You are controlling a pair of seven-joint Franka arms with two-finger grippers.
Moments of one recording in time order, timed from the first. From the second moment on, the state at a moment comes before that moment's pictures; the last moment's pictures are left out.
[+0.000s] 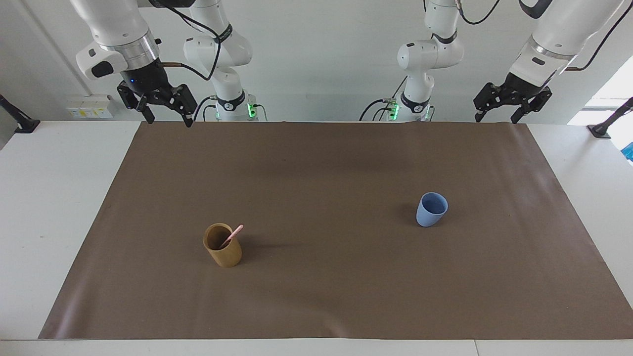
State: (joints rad) left arm 0.10 -0.09 -0.15 -1.60 -0.05 1.48 0.03; right arm 0.01 0.02 0.03 -1.44 0.02 1.47 0.19
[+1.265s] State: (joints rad) left arm 0.07 0.06 -0.17 -1.90 -0.06 2.08 -0.06; right arm 0.01 0.03 0.03 -1.44 0.02 1.52 0.19
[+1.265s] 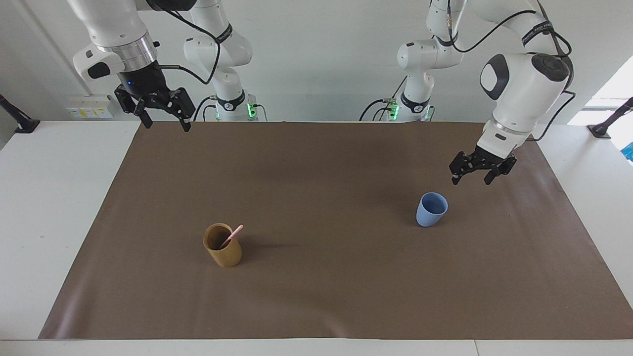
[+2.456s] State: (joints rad) left arm 0.01 0.16 -0.16 -2.06 -0.06 2.33 -0.11; right arm 0.00 0.03 0.02 -1.44 0.02 1.52 0.19
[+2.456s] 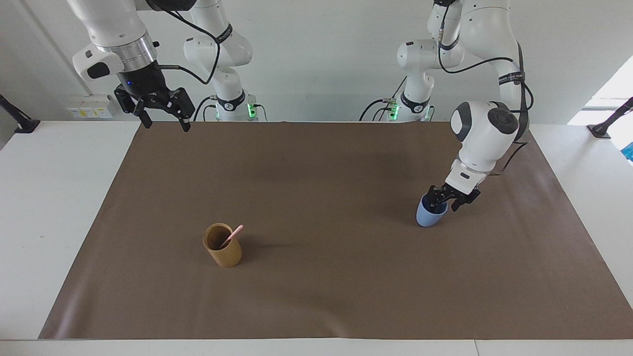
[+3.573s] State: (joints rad) left arm -0.31 0.15 -0.18 -1.86 0.10 2.18 -0.35; right arm -0.01 0.03 0.02 -1.44 0.01 1.53 0.19
